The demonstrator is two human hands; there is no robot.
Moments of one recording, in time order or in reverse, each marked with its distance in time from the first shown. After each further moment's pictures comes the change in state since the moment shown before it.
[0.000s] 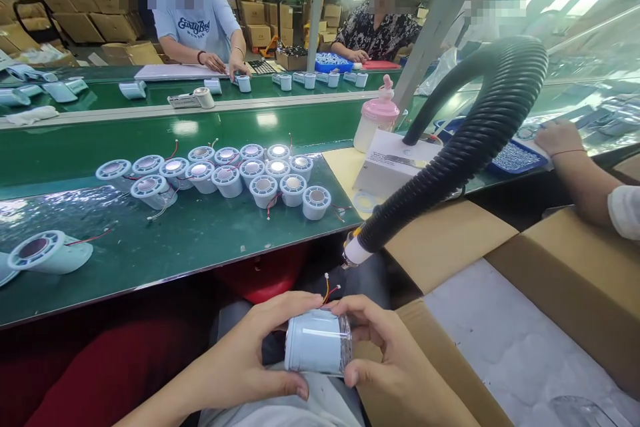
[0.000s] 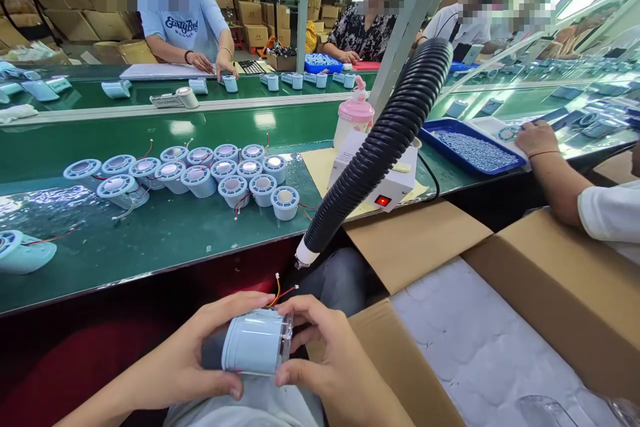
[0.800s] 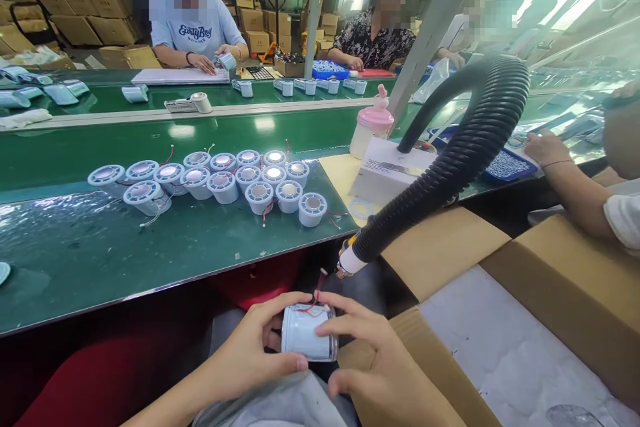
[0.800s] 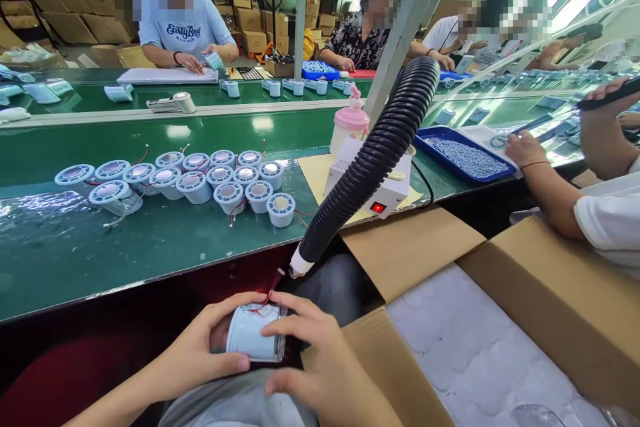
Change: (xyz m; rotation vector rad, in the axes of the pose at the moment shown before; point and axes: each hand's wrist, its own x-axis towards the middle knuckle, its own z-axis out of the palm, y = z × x) left_hand 0.021 -0.017 0.017 -0.500 0.068 -0.122; right_hand 0.011 0.010 -0.002 -0.278 0.108 -0.146
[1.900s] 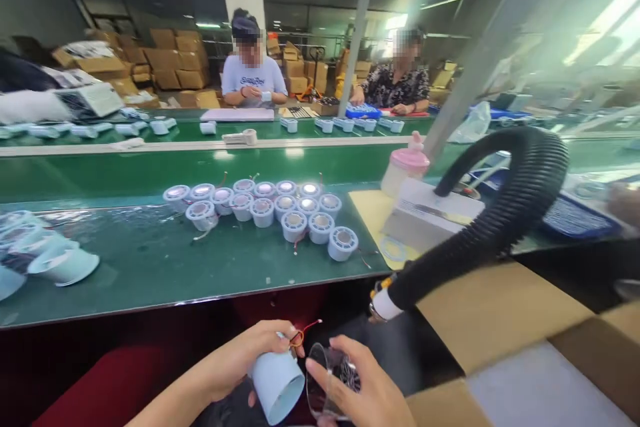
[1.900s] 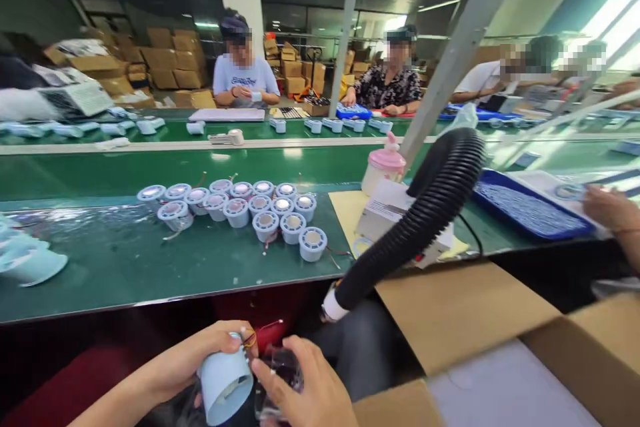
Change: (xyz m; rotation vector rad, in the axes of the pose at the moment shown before) left_hand -0.011 0.019 -0.029 -0.060 0.101 -0.265; right_hand 0.010 0.035 0.035 -0.402 -0.068 -0.072
